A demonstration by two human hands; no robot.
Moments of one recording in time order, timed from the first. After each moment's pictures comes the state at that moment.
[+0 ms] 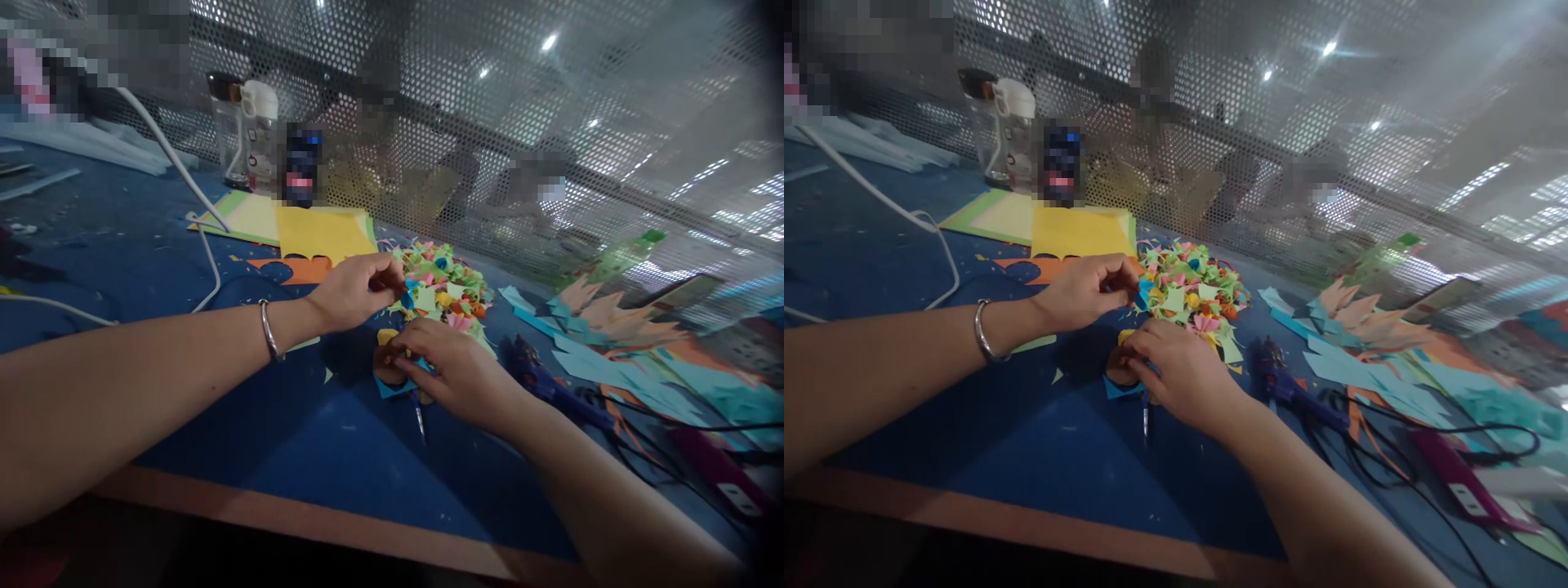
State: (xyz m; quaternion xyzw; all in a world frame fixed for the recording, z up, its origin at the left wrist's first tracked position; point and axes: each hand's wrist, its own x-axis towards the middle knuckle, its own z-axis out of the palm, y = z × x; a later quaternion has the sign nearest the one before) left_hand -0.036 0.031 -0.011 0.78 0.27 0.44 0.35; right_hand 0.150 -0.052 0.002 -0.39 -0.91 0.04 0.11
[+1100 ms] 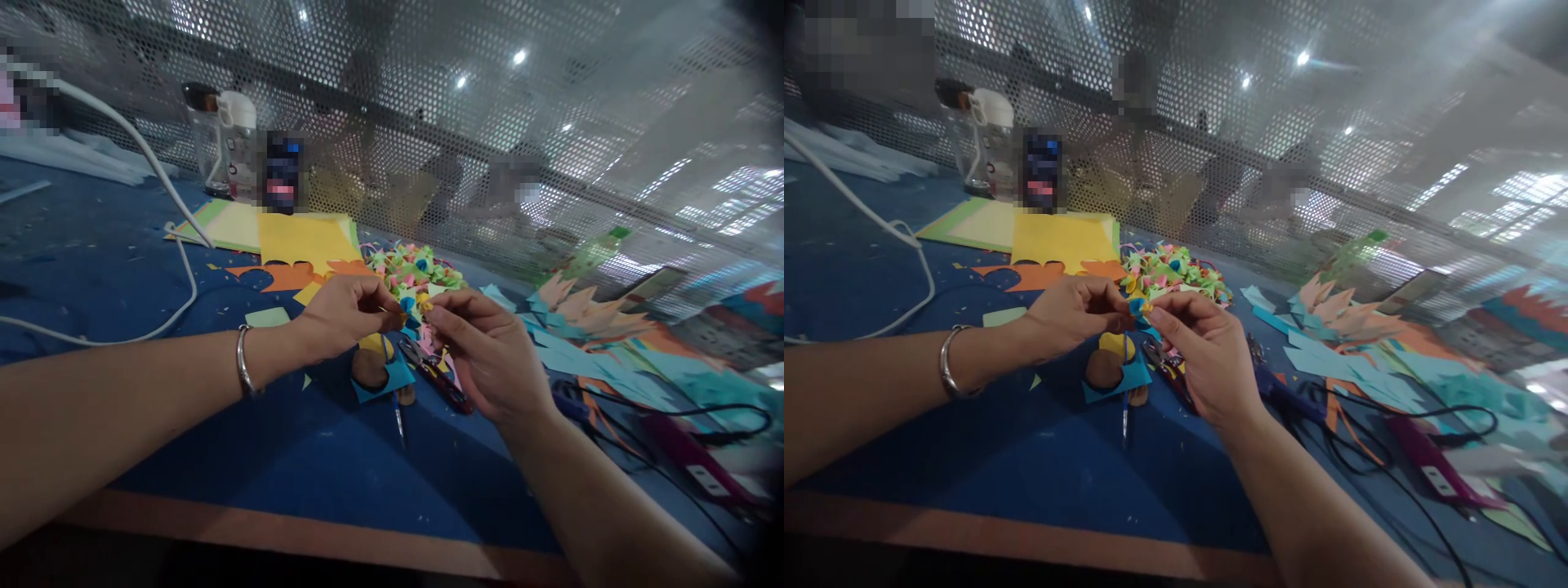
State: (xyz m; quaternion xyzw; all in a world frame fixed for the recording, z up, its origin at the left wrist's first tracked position) left_hand -0.015 0.008 -0.017 0.62 0.27 0.45 0.58; right_hand 0.154 -0.056 0.010 -0.45 -0.55 0.38 0.59
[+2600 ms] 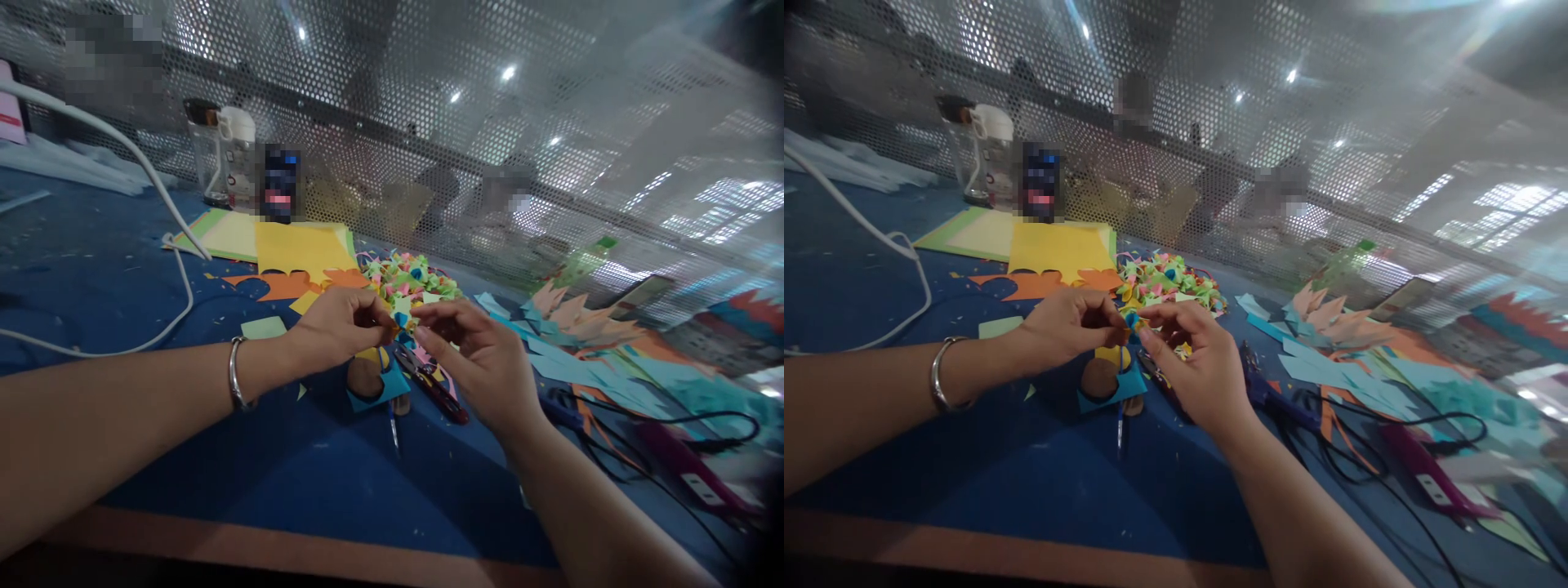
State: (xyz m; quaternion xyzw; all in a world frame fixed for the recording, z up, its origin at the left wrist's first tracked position) left_hand -0.018 0.001 -0.007 0.68 0.30 0.41 0.52; right_hand 0.166 -0.062 0.013 -0.48 -0.72 0.17 0.47
